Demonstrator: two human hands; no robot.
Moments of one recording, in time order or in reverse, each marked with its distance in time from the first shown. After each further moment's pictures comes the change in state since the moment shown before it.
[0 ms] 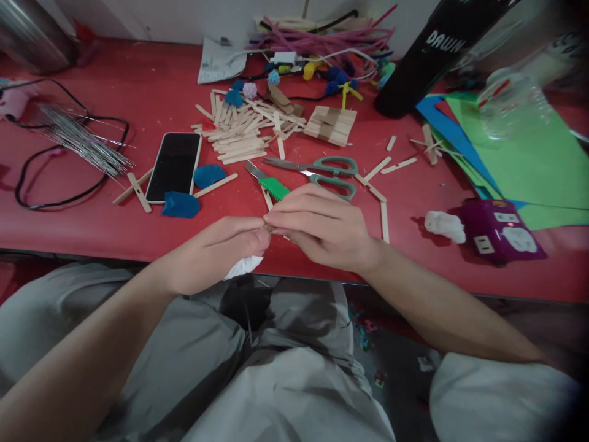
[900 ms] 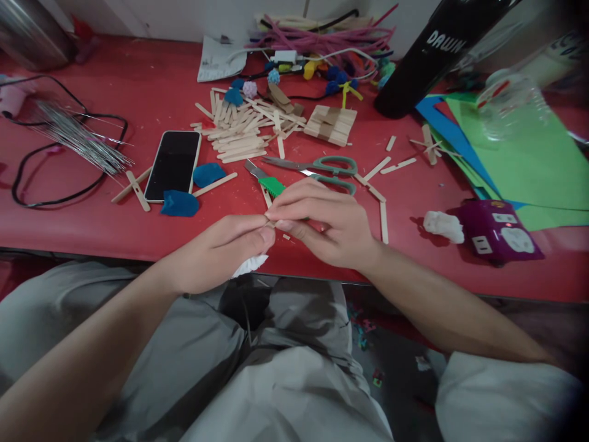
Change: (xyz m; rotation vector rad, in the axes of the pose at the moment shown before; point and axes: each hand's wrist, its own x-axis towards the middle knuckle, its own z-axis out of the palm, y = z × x) left_hand 0.002 0.002 0.002 0.116 -0.042 0.060; right_hand 0.005 -0.003 -0.002 0.224 0.030 0.186
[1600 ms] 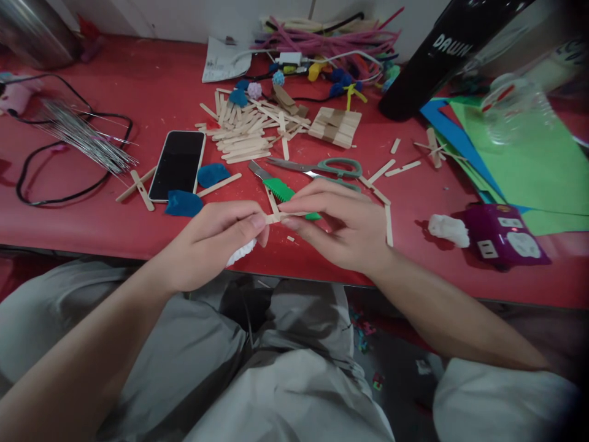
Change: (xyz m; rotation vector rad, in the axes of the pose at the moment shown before) left_hand -0.007 0.002 -0.014 0.103 0.197 0.103; right_hand 0.002 -0.008 0.000 -0.030 0.066 0.063
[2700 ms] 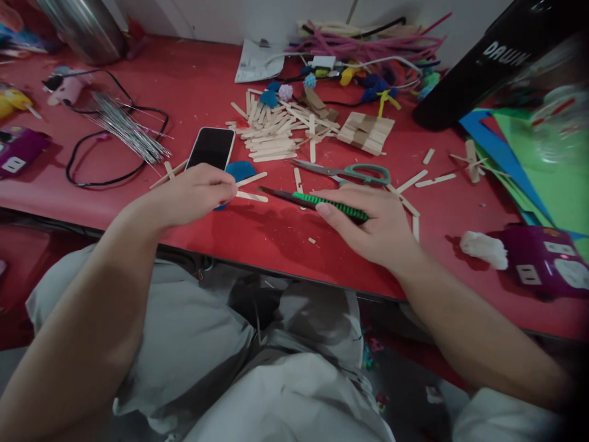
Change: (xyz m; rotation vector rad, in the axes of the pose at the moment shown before) left_hand 0.011 -0.016 -0.065 0.539 0.079 -0.266; right_hand -0.006 0.010 -0.009 -0.288 -0.115 0.287
